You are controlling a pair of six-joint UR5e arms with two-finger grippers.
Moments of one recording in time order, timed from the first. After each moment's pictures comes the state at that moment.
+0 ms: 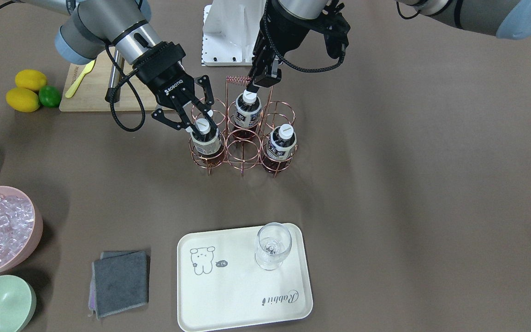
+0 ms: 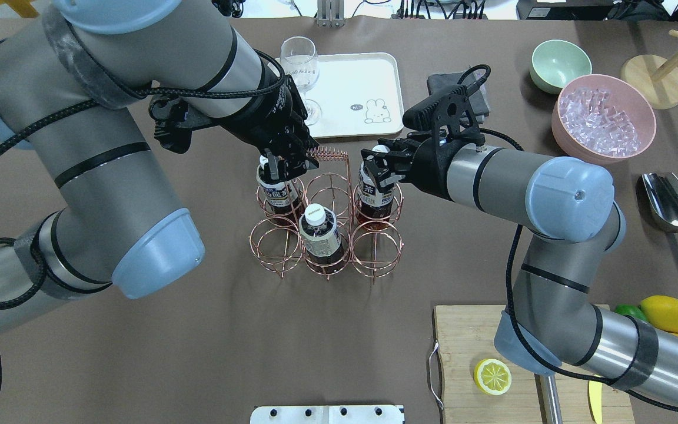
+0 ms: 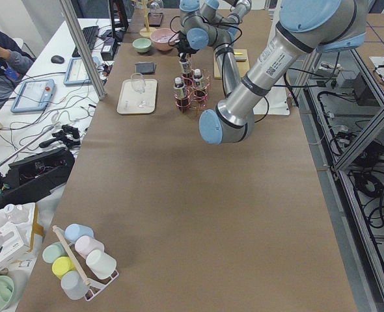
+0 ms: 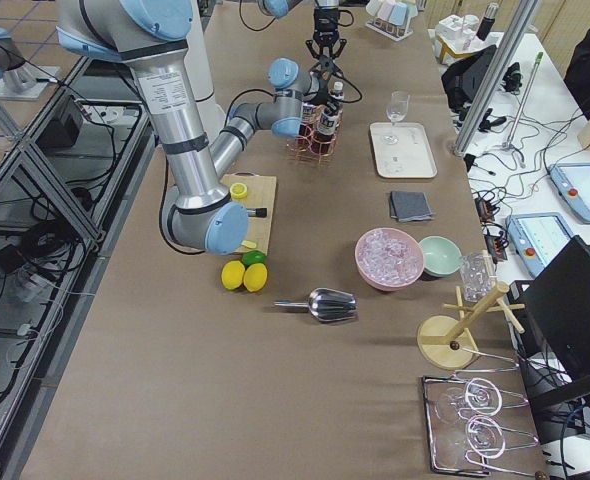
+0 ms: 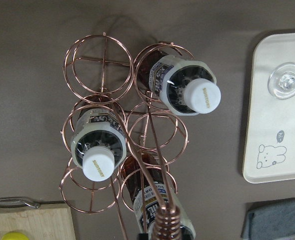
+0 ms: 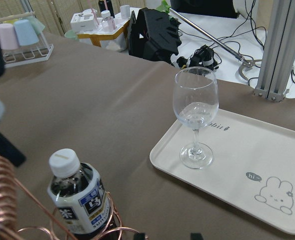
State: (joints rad) left arm -0.71 -2.39 -1.91 -1.52 -2.13 -2.81; right arm 0.54 -1.17 1.93 -0.86 1.55 0.69
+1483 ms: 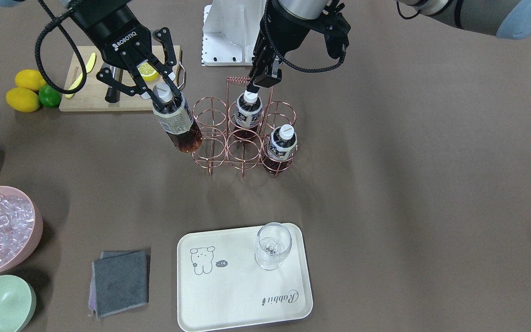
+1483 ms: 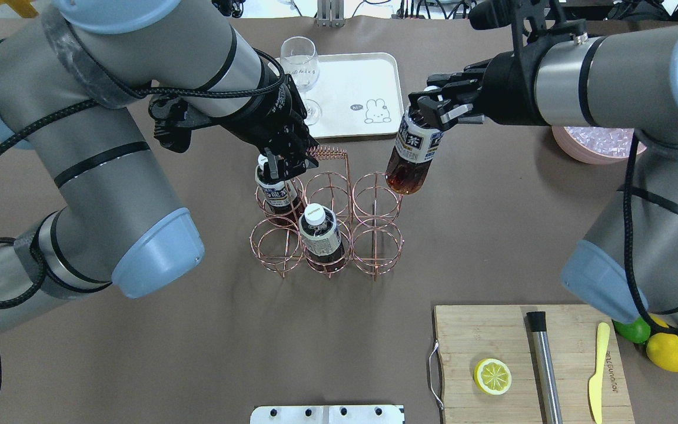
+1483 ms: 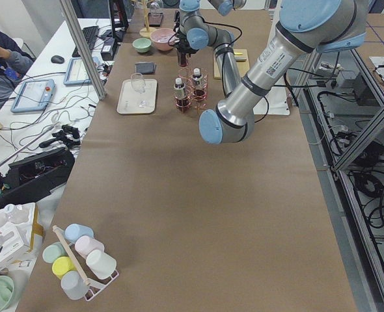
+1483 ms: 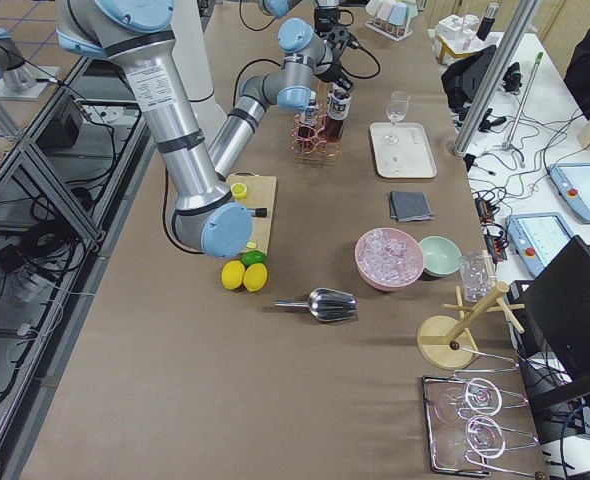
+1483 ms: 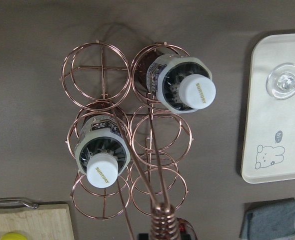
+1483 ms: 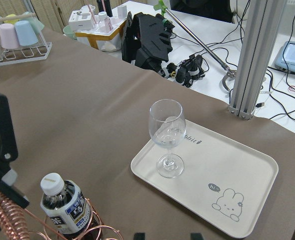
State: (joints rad) left arm -0.71 -2.39 -1.91 -1.52 -2.13 -2.81; right arm 0.77 -1.14 2.11 -1.13 1.82 0.61
